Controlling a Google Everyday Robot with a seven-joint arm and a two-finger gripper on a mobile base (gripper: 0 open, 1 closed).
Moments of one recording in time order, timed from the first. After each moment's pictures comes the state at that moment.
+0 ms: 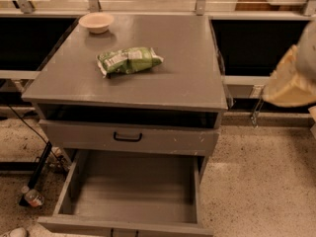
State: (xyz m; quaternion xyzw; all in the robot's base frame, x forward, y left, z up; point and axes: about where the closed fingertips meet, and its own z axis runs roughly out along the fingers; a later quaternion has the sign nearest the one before) arm 0.411 -0.211 0.988 -0.58 0.79 -0.06 0.20
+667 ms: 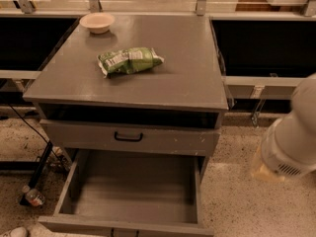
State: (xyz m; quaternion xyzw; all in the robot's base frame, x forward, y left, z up) arm 0.378 -0.234 0.804 -0.56 0.82 -0.05 0.11
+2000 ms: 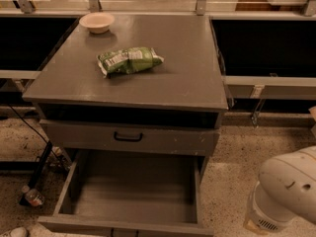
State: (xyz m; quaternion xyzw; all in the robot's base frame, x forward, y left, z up) arm 0.309 -0.250 0.641 -0.53 0.85 -0.02 0.01
